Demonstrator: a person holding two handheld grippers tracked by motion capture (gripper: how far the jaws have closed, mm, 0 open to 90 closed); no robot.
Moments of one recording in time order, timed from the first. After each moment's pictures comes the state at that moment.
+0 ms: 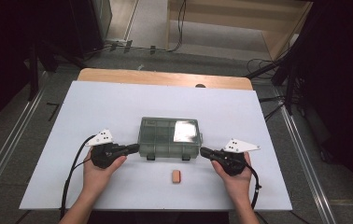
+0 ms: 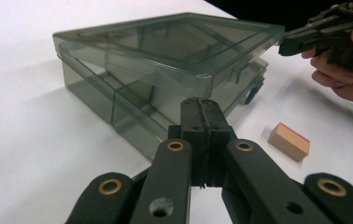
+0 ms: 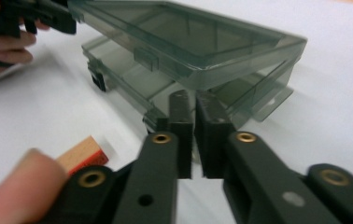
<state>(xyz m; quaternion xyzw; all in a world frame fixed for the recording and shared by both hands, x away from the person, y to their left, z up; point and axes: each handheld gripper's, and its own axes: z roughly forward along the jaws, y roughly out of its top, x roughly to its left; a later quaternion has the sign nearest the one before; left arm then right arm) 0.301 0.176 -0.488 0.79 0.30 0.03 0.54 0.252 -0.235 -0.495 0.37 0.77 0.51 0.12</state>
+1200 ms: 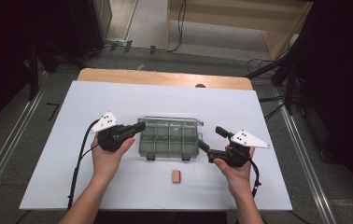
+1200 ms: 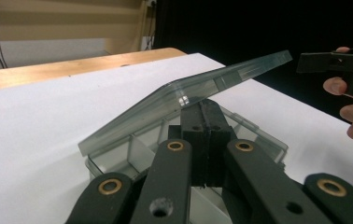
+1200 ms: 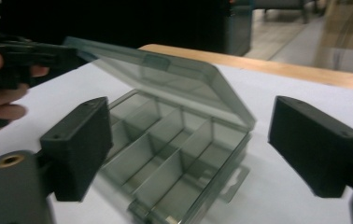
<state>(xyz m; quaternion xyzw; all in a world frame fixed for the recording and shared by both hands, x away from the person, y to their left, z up) 0.328 0.149 -0.449 0.74 0.31 0.11 0.59 0.254 -0.227 -0.455 0.42 0.69 0.56 0.21</state>
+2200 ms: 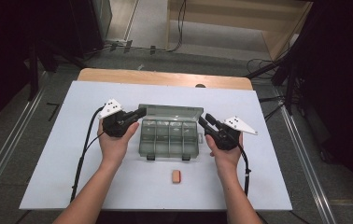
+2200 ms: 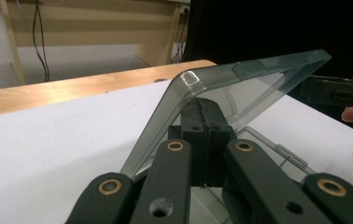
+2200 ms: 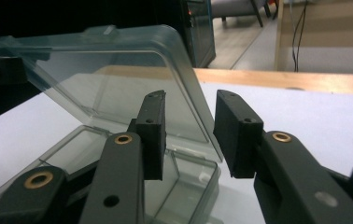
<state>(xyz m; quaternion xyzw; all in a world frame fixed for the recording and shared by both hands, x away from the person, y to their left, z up) 0.357 0.135 -0.437 0.72 0.35 0.15 0.58 0.304 -0.213 -0.468 0.49 0.63 0.56 0.24</state>
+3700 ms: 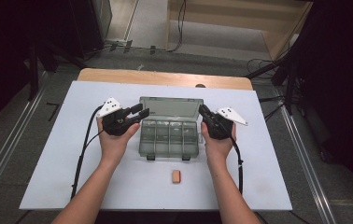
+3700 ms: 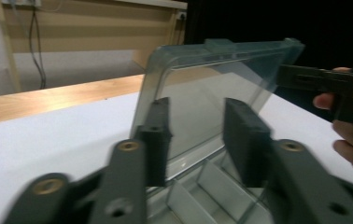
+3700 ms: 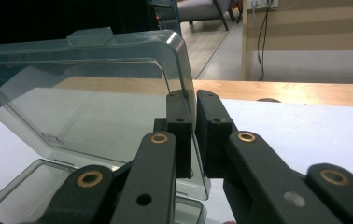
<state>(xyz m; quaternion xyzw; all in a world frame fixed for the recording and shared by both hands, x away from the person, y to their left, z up) 0.360 0.138 -0.439 0.72 0.34 0.15 0.59 0.333 -0.193 -0.460 0.53 0.60 0.52 0.29</state>
